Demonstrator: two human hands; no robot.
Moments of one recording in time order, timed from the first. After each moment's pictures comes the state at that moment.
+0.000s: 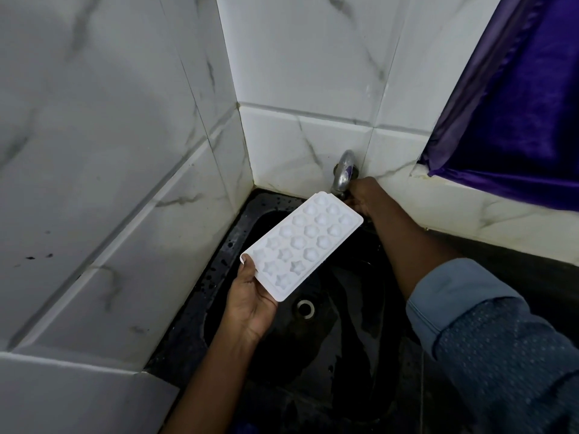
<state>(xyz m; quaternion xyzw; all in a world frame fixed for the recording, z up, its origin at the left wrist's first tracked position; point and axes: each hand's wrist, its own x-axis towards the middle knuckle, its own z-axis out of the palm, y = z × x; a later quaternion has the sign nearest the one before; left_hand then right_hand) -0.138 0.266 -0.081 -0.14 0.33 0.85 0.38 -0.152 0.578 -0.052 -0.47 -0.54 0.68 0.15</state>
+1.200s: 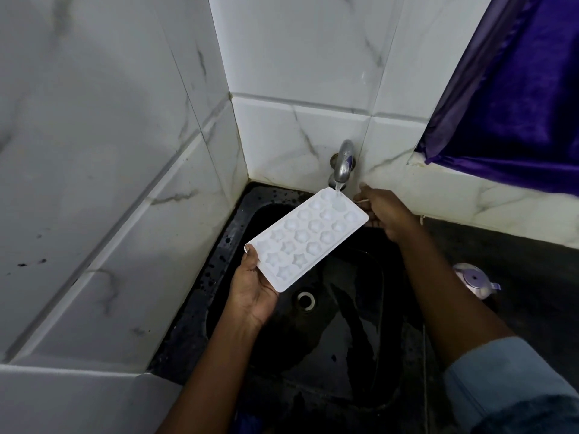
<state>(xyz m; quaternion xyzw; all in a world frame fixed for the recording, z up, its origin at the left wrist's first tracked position) -0.153 0.269 -0.084 -0.13 0.37 0.82 0.41 -0.075 0.555 -0.055 -0.47 -0.63 0.62 0.09</state>
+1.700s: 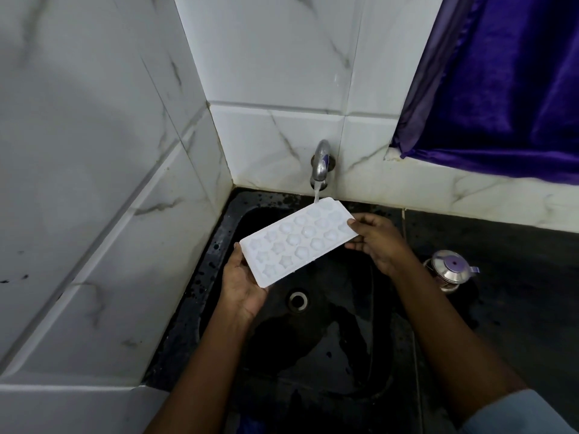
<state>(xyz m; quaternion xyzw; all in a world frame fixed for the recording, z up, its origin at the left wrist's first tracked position) -0.159 0.279 -0.083 -0.15 0.38 0.80 0.45 -0.014 0.508 -0.081 -0.41 -0.54 0.71 0.19</state>
